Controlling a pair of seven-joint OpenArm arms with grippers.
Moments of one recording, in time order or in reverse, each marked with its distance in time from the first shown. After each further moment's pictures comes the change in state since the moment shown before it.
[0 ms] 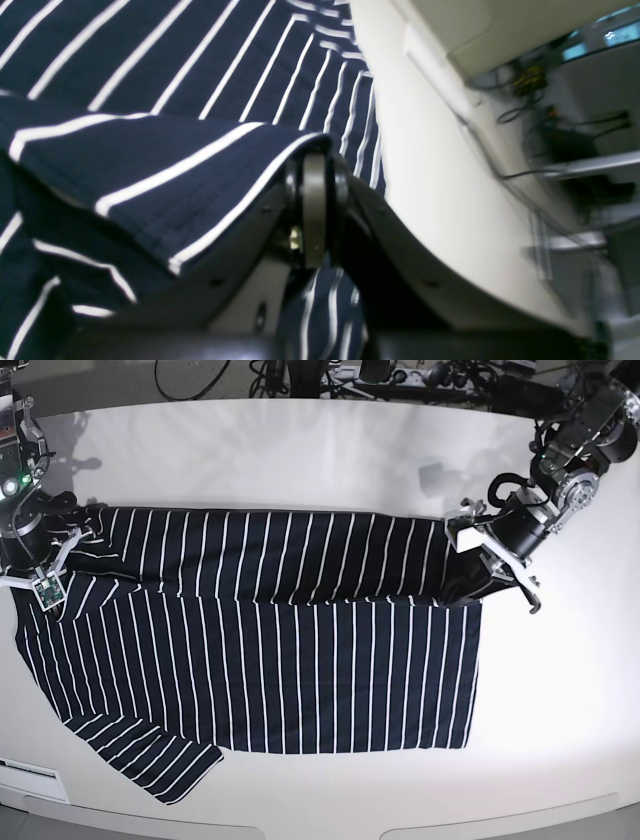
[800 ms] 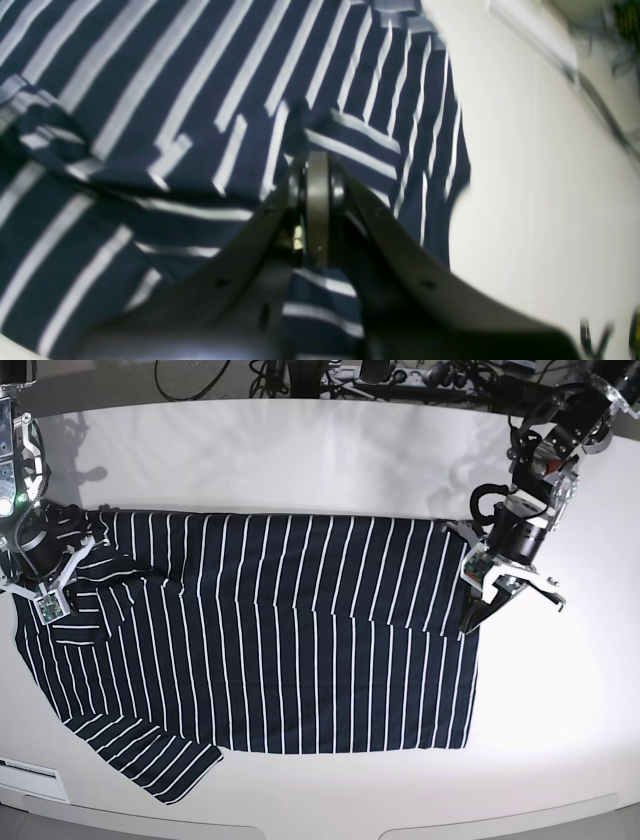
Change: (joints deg) left arm 0.0 5.2 0.0 0.0 -14.8 13.9 5.0; right arm 4.7 -2.6 -0.2 -0.9 12.1 2.9 -12.4
